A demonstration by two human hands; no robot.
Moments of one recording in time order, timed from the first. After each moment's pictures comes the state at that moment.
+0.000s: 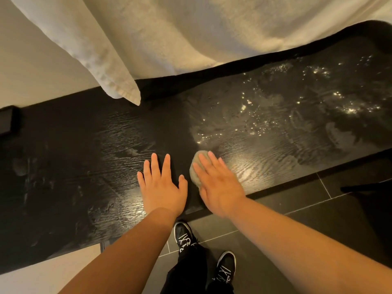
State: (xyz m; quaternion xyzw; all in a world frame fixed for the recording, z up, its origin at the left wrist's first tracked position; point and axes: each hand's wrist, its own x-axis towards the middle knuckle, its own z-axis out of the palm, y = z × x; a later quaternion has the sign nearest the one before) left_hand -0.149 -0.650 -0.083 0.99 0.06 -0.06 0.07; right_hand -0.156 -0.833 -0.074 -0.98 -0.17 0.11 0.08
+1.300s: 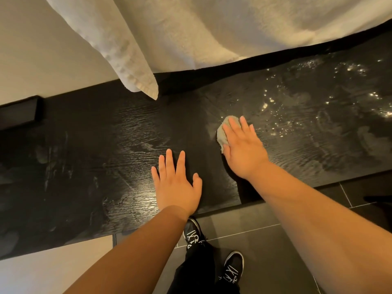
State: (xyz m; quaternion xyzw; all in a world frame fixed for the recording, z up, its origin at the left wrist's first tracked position) left_hand -0.149 -0.651 -0.085 0.99 0.07 -0.06 0.07; right_hand -0.064 -0.862 -0.076 -0.99 -0.09 0.08 0.11
